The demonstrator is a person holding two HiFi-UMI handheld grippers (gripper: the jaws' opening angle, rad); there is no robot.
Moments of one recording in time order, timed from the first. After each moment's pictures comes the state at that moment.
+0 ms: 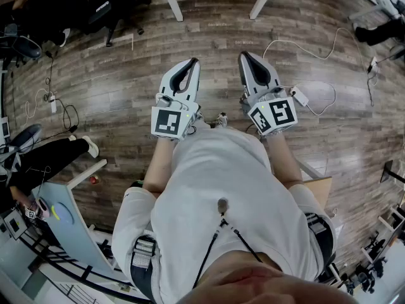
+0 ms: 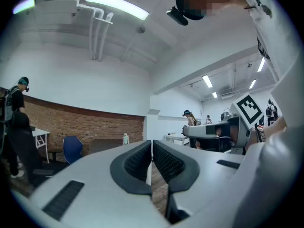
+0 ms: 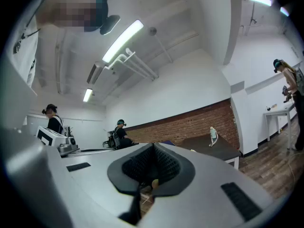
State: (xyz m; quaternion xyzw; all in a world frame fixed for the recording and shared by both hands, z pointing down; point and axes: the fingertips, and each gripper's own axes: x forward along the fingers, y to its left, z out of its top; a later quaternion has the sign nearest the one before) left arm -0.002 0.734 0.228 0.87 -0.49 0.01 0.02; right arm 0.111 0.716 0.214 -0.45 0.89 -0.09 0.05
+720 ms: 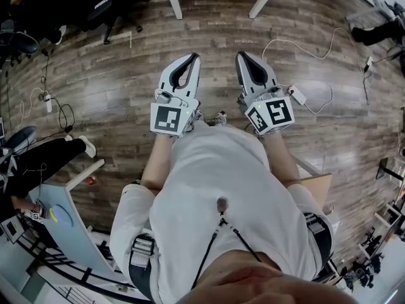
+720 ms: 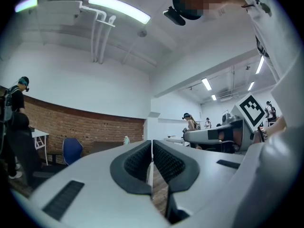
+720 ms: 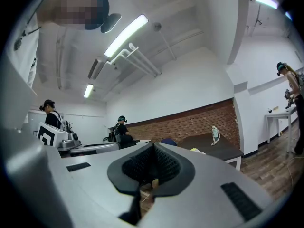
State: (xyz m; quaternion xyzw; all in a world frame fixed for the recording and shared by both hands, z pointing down) left arm -0.058 0.726 0.210 0.87 -0.49 -0.04 0.00; right arm 0.045 0.718 0.217 -0.45 0.89 -0.09 0.03
